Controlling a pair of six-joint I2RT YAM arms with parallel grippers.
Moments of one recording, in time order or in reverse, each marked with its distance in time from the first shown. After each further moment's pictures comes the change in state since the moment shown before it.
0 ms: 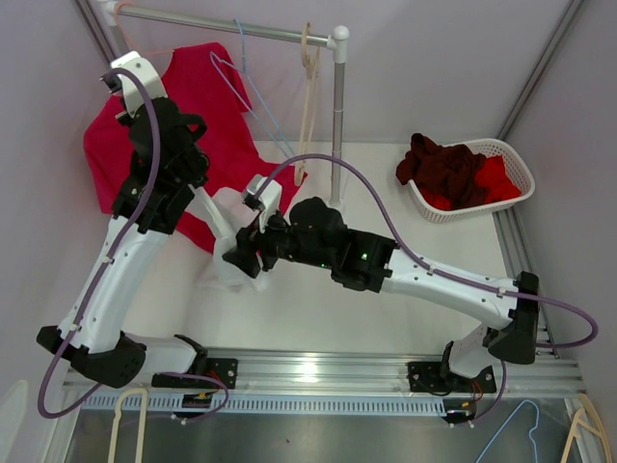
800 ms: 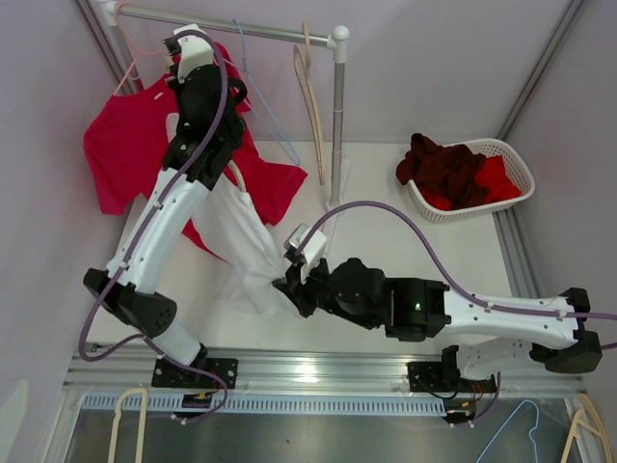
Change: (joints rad) left arm 0.027 0.295 0.185 0.100 0.028 0.148; right arm 0.251 -0.272 -0.239 -0.119 0.440 0.004
